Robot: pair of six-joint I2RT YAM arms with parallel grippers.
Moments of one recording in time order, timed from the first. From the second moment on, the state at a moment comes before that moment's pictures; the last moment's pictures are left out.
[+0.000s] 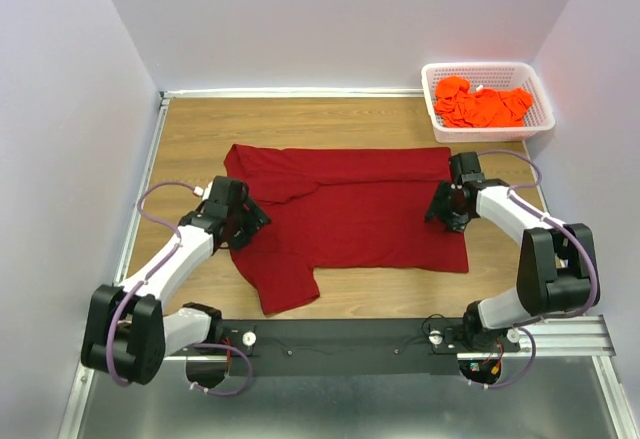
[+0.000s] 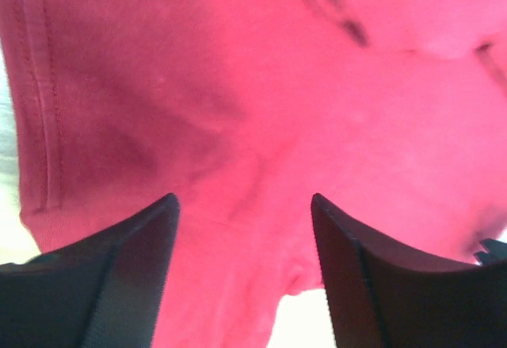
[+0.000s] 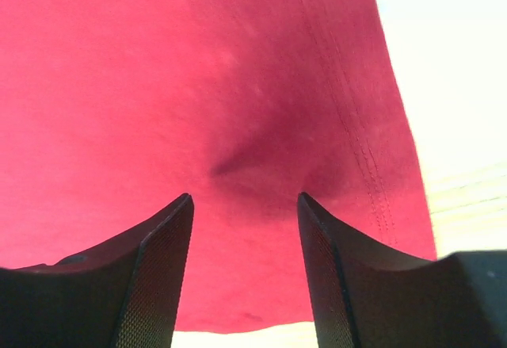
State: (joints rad) left arm -0.27 1.17 0.60 -0.42 0.02 -0.98; right arm 0.12 1.48 0.81 -0.52 0.02 0.56
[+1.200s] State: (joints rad) left arm -0.10 1.83 1.23 -0.28 -0.12 -0.58; right arm -0.11 1.81 1.15 -0.30 0.07 0.46
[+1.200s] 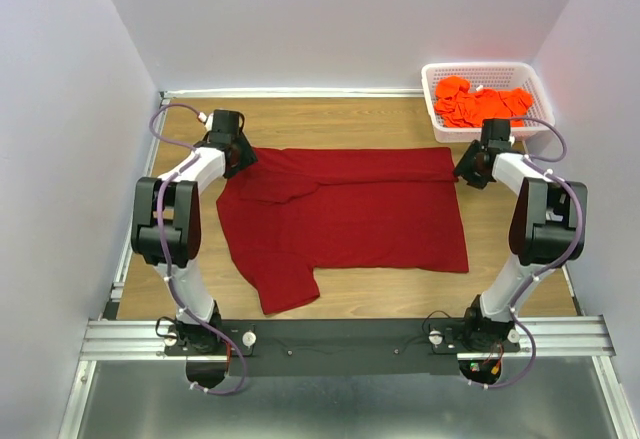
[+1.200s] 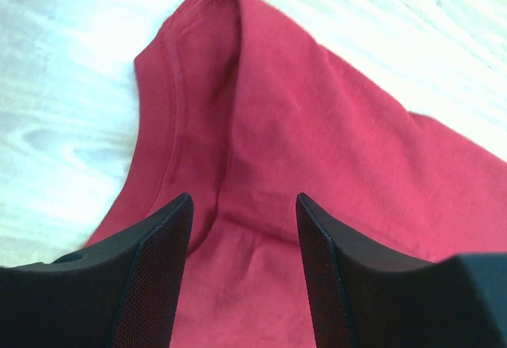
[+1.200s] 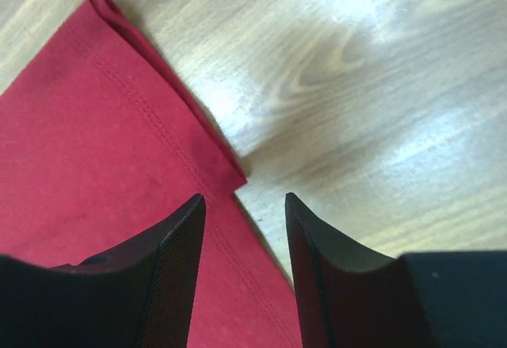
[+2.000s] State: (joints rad) left arm -0.10 1.95 1.30 -0.28 -0.12 -0.54; right arm -0.15 1.88 1.15 -0.22 -0.07 0.48
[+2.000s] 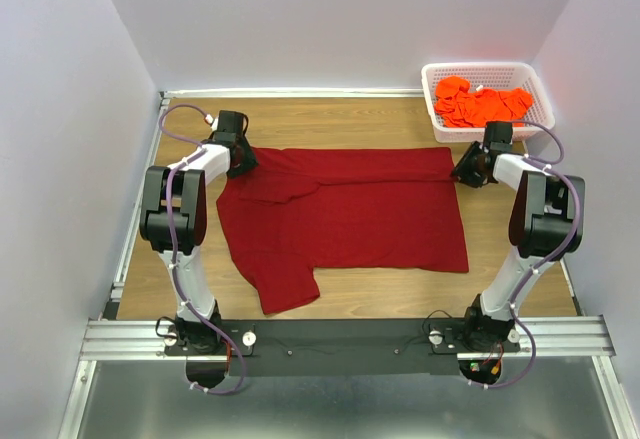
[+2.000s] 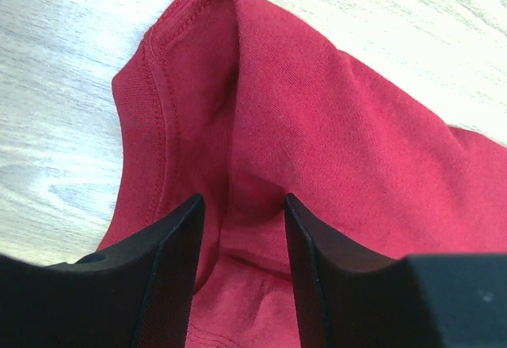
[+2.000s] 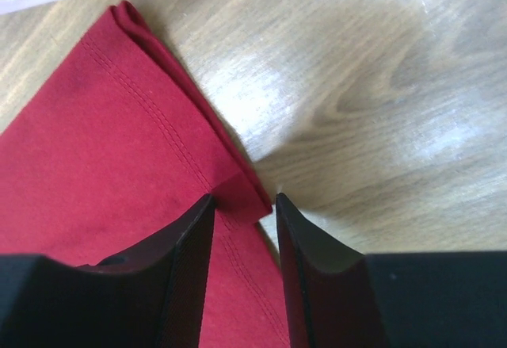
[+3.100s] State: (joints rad) left arm -0.10 1.95 1.30 -0.27 -0.10 -0.52; right arm -0.15 1.89 1.15 -0.20 -0.12 0.49
